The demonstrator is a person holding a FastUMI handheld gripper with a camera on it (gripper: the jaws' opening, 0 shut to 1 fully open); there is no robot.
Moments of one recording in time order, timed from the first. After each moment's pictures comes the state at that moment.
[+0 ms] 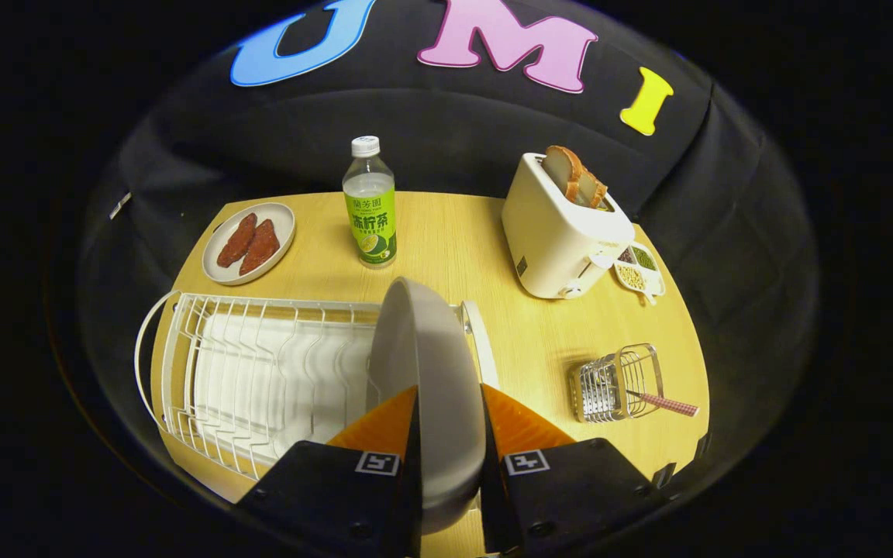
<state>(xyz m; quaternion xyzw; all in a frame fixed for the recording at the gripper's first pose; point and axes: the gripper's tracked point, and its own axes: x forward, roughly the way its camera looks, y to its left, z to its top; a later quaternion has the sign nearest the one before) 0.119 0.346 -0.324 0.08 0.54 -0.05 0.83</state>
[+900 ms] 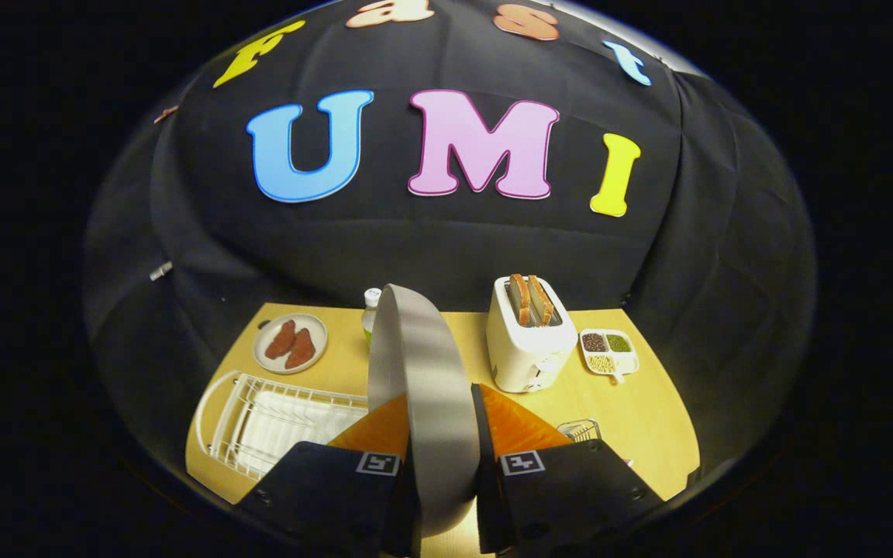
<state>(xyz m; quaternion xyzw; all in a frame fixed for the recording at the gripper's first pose) 0.131 0.259 -0.173 0.16 0.35 -0.02 0.92</state>
